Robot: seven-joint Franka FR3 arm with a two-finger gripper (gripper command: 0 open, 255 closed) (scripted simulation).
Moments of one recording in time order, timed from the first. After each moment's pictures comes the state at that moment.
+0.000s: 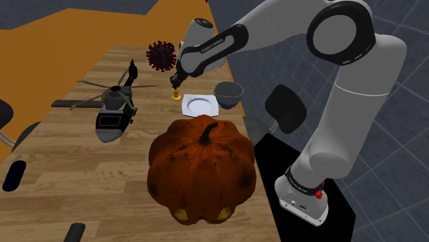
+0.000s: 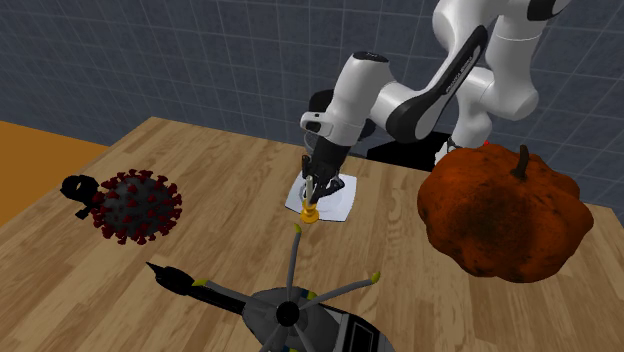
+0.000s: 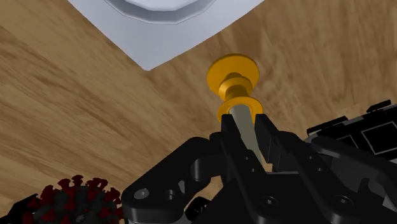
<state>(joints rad) 0.09 0.21 0.00 -2.05 0.09 2.69 -0.18</state>
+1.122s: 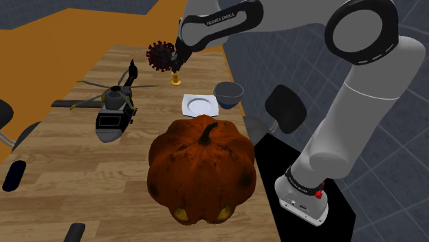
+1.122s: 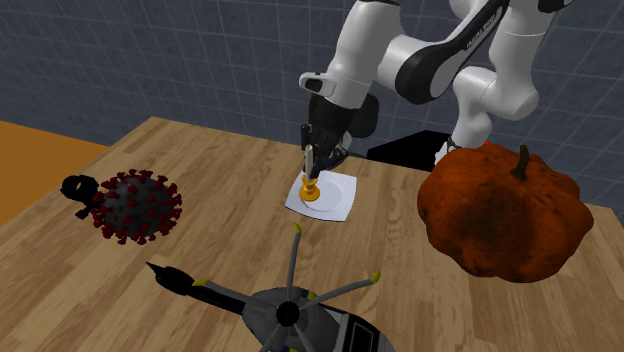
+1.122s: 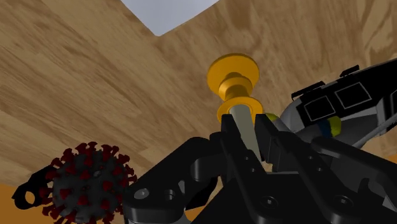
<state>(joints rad) 0.09 0.11 -0.01 -1.94 0.07 2.48 -0.16</state>
